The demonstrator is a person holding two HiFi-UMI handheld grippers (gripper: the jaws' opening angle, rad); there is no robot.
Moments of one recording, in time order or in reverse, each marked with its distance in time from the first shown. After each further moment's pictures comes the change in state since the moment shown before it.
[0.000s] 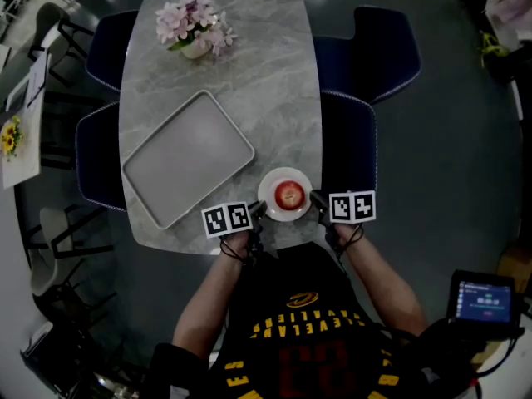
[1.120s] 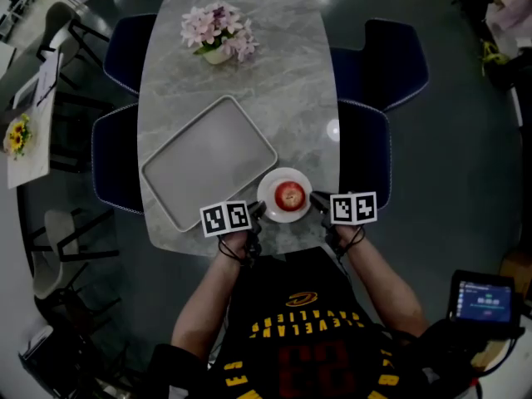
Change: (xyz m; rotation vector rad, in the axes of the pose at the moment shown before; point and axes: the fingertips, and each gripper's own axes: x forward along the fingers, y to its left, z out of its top) left arm -0.063 0.019 0.035 0.036 -0.009 -0.002; right arm 0.015 0.070 0.013 -0.017 -0.027 0.020
